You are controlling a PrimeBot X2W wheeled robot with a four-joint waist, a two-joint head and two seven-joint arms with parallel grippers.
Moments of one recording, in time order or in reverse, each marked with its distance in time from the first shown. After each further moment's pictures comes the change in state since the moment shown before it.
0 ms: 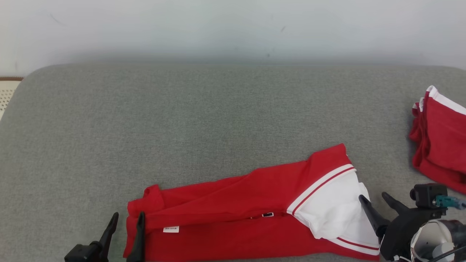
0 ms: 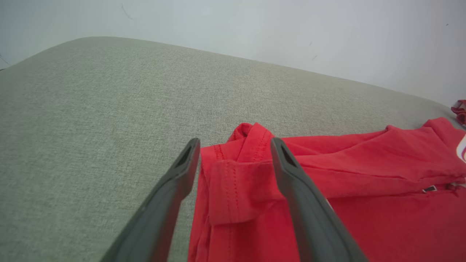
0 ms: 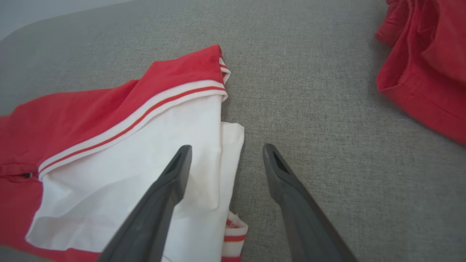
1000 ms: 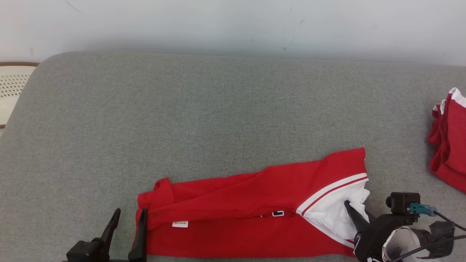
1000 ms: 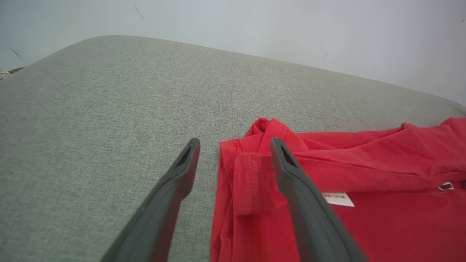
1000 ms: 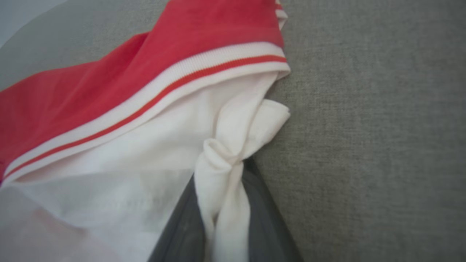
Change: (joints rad) left arm -0.017 0.001 0.001 -0.002 0.026 -0.013 0.000; right arm -0.127 0.089 0.223 0.331 0.143 -0.004 -0.202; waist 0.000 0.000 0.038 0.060
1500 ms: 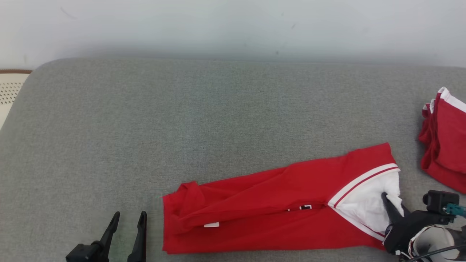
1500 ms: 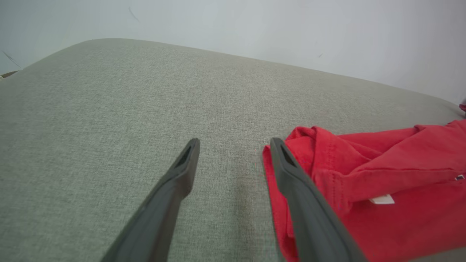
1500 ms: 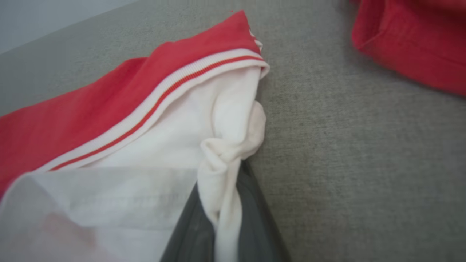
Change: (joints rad) left arm 0.012 0.000 0.002 -0.003 -0.001 -0.001 0.000; right arm -0.051 -0.058 -0.059 0.152 0.030 0.007 -0.153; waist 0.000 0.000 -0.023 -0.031
